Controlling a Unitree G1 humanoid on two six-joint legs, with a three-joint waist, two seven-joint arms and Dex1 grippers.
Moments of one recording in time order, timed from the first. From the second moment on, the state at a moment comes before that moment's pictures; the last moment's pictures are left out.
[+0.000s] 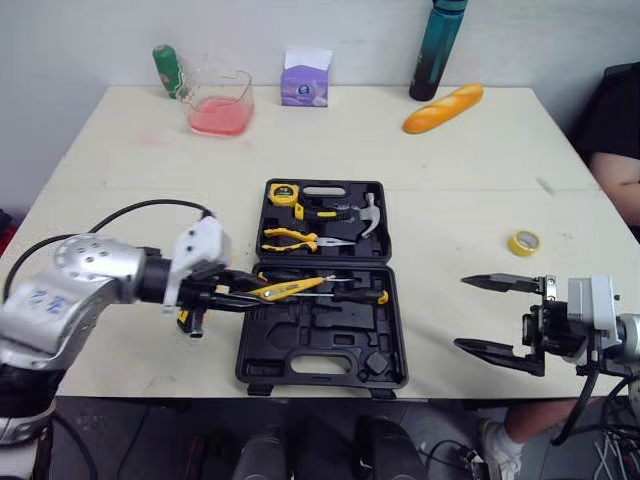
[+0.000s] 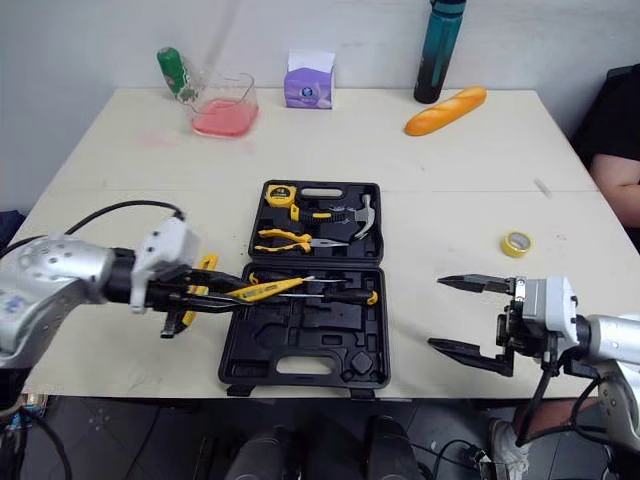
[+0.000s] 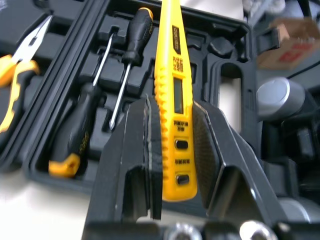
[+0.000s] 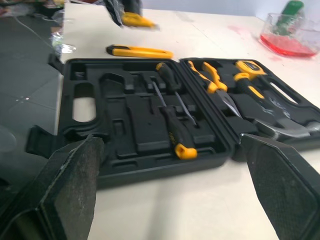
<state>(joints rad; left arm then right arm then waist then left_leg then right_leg) -0.50 0.97 -0.13 -0.32 -0.52 0.68 -1.13 0.06 -0.80 -0.37 -0.29 0.62 0.06 1.35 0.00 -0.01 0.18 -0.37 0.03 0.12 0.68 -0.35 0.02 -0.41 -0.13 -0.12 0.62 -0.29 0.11</state>
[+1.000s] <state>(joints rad) -0.73 0.87 -0.44 -0.16 -0.18 0.71 -1.27 0.01 -0.81 -0.31 -0.40 0.62 0.15 1.23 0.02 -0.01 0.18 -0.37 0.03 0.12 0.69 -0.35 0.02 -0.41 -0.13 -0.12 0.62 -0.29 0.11</state>
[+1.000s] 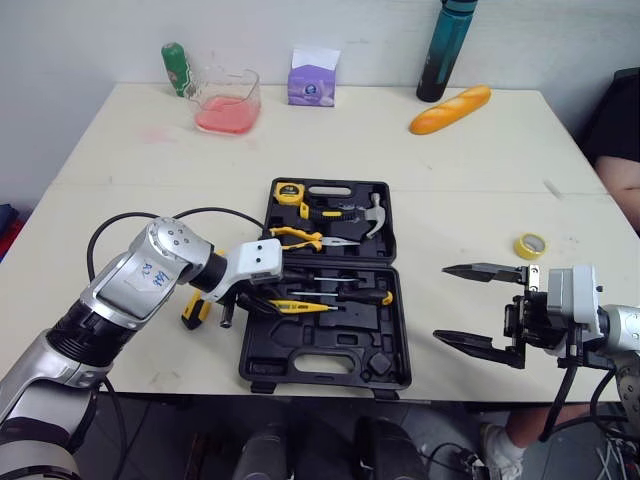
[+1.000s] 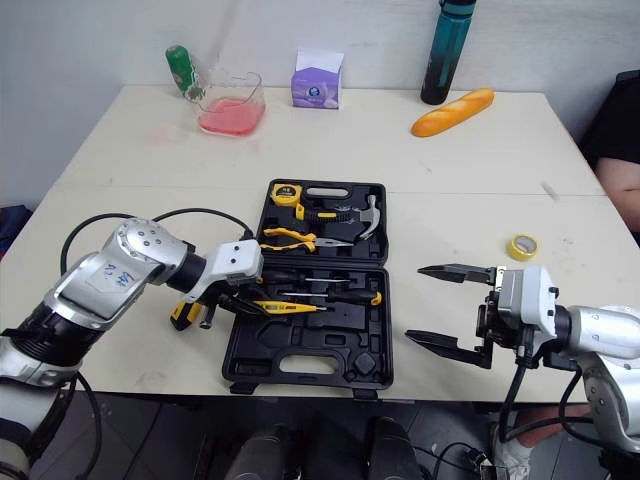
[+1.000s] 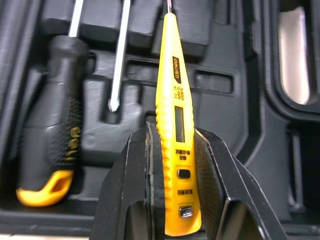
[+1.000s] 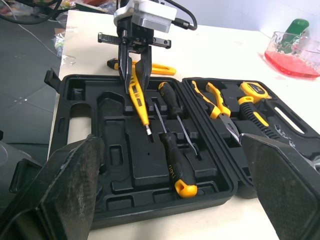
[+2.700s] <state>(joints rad) -0.77 0.85 -0.34 -0.20 -0.14 0.69 -1.30 -0.02 -0.81 -0.26 -0.39 0.61 0.15 1.24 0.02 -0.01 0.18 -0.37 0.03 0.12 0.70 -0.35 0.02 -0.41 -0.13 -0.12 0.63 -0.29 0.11</state>
